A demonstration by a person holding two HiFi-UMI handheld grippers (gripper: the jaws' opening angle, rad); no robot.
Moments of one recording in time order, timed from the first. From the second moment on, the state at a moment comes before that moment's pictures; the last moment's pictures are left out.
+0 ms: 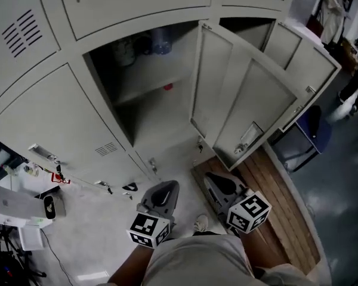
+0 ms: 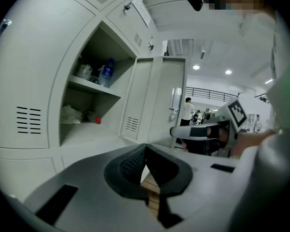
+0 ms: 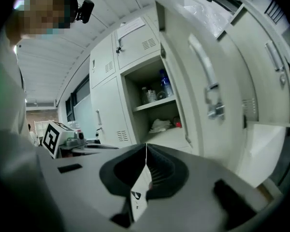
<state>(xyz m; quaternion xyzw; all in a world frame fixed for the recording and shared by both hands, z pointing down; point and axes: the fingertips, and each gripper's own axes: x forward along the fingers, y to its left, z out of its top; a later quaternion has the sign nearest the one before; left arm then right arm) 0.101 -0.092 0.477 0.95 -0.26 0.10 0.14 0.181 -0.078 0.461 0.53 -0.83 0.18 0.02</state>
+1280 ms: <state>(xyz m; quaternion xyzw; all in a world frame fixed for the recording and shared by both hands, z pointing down) 0.208 -0.077 0.483 0.94 -0.30 0.11 0.14 0.327 -0.087 0.490 0.52 -0.83 0.20 0.02</state>
